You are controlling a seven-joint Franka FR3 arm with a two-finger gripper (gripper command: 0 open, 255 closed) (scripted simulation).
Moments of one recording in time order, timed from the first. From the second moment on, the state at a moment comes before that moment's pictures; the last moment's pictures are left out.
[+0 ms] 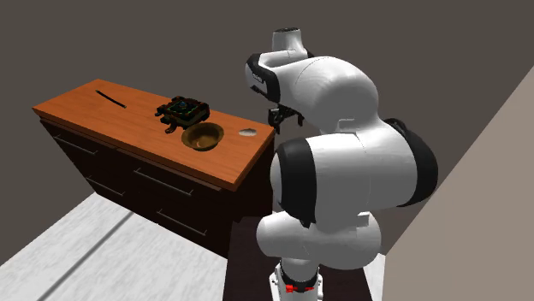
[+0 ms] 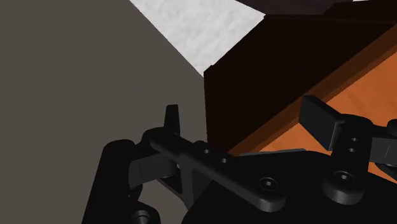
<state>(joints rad) 0.14 -0.52 -0.02 -2.34 -0.10 1.81 -0.29</state>
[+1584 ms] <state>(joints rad) 0.32 -0.14 0.04 -2.25 -0.05 2.20 -0.66</state>
